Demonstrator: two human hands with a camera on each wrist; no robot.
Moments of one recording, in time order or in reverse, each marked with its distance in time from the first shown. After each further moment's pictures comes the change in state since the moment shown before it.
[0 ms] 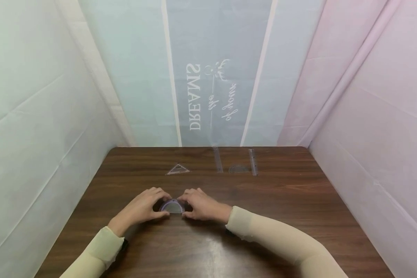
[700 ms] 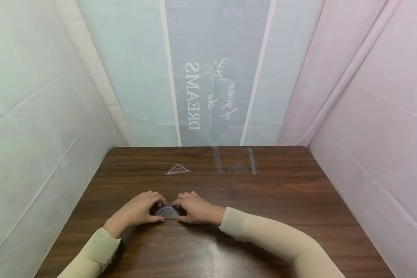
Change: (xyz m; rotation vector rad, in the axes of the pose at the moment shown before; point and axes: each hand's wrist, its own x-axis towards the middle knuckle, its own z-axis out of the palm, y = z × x) left_hand -0.012 -0.008 0.000 0.018 -0.045 0.039; right_hand 0.010 -0.010 0.016 -0.072 -0.042 -0.026
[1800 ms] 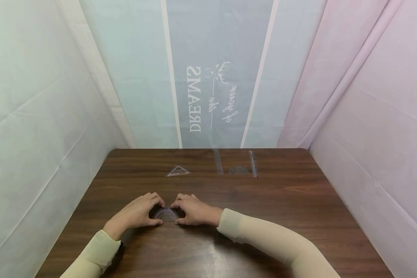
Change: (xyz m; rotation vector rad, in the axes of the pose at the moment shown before) left_hand -0.006 0.000 -0.009 -0.012 -0.077 -0.089; right_hand 0.008 -0.004 -0.007 0.127 -0.044 0.026
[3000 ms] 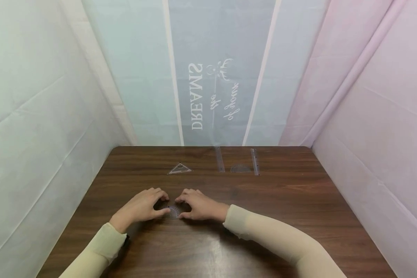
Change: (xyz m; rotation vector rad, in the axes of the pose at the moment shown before) left_hand 0.014 0.007 -0.003 0.015 0.005 -0.079; right_hand -0.008 0.013 -0.003 0.030 0.023 0.009
